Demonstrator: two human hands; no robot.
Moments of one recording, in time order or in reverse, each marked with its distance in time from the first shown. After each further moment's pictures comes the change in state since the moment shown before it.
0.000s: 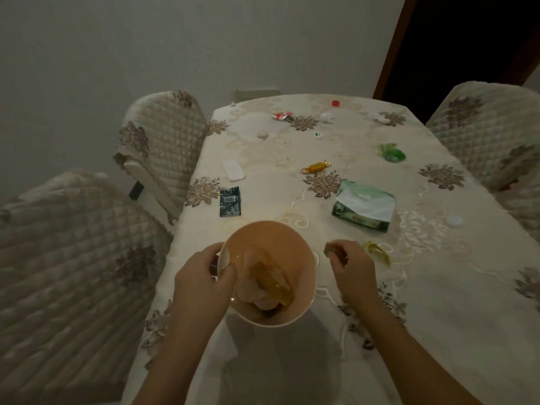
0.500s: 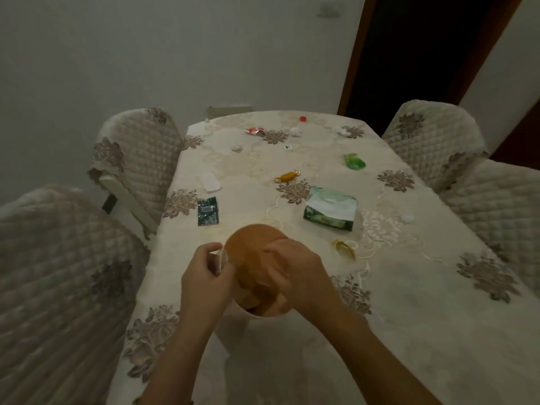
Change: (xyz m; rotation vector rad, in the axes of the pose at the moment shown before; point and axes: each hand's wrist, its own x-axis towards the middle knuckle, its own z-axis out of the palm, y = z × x) left_hand -0.016 0.019 0.016 -0.240 -0.090 -0.097; right_hand -0.037 -0.096 -0.036 0.018 -0.174 -0.398
